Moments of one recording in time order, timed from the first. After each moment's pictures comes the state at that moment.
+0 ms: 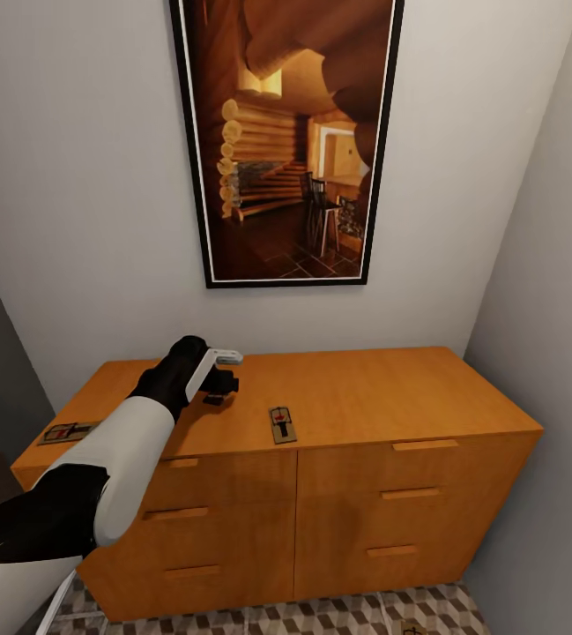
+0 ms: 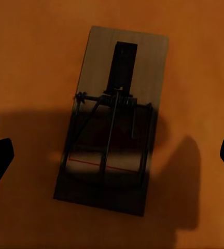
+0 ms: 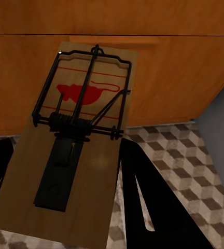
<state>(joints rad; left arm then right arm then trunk) -1.18 -0.12 -0.03 -0.53 0.00 0.99 0.09 -0.20 -0.01 -0.02 -0.02 0.10 -0.87 -0.17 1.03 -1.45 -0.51</state>
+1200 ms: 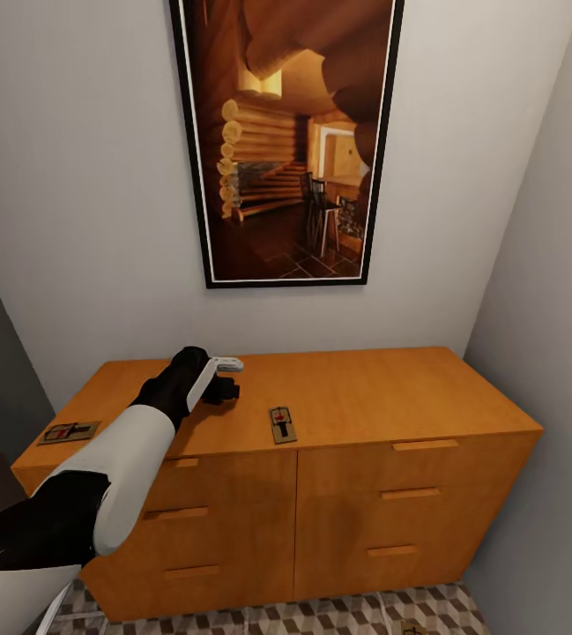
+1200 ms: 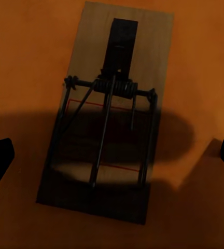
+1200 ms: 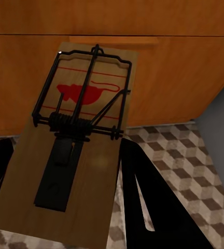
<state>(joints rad) -1.15 -0.12 -0.03 -0.50 0.00 0.92 0.09 -0.20 -0.01 -0.02 -0.02 0.10 -0.87 -0.17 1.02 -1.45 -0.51</state>
